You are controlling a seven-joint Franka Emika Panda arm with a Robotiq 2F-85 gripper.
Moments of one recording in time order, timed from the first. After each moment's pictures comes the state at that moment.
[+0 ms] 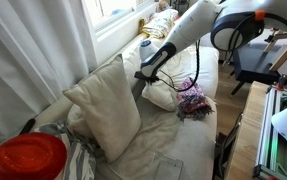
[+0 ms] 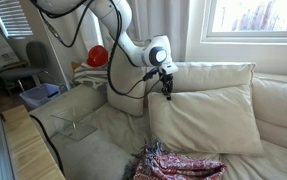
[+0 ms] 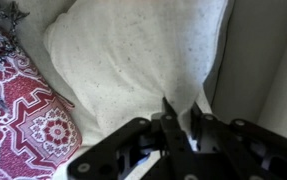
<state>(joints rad) 0.14 1.27 -0.24 -1.21 0.09 2.52 1.30</state>
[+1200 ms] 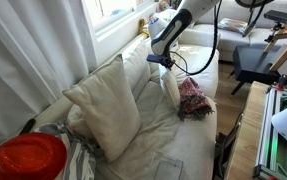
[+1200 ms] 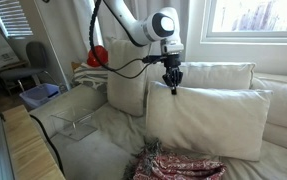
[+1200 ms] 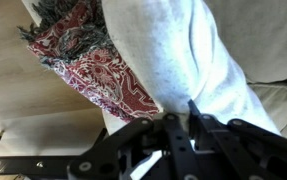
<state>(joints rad) 0.17 0.89 -0.35 -1.61 -0.04 2.31 1.54</state>
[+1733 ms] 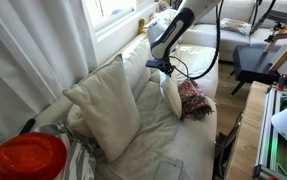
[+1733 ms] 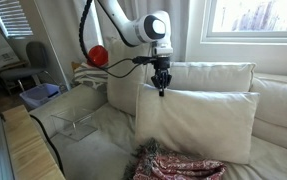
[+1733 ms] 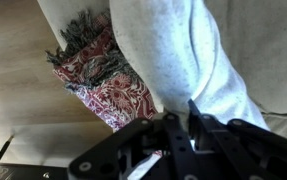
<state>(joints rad) 0.16 0.86 -0.27 -1.68 -0.05 2.29 1.55</state>
